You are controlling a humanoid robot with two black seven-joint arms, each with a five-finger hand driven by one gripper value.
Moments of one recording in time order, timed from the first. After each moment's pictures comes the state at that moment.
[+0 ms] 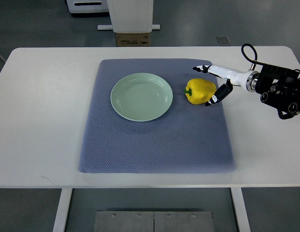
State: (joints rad) left arm -0.02 0.00 -0.17 -0.21 0.04 0.15 0.02; right arm 1.32 -0.27 -0.58 0.65 -0.54 0.00 0.41
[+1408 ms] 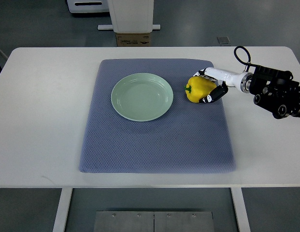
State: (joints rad) left arm -0.02 0.00 -0.17 -0.22 0.04 0.15 0.02; right arm 1.31 -0.20 -0.63 0.55 -0.53 0.00 0.42
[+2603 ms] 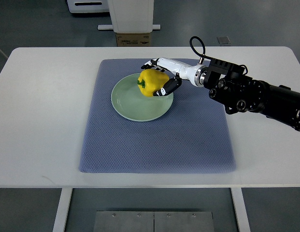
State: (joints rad) left arm -0.02 0.00 -0.17 -0.22 0.04 0.15 0.02; right arm 1.35 0.00 -0.44 0.55 -0.52 0.00 0.38
